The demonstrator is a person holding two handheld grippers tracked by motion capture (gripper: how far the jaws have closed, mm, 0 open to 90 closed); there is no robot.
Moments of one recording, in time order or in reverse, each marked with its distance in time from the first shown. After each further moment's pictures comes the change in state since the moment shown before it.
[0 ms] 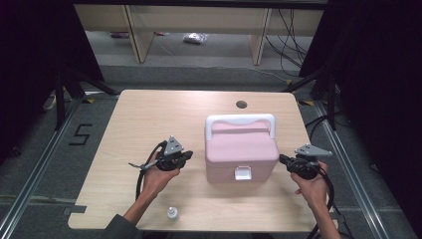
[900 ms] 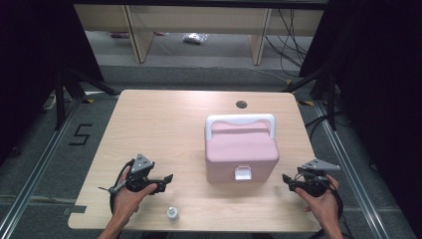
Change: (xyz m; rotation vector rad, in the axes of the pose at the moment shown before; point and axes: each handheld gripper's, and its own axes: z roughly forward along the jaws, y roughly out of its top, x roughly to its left) left arm 0.019 -0.064 -0.066 0.024 0.091 -0.181; right arm -0.001 -0.037 -0.027 0.128 -0.068 0.040
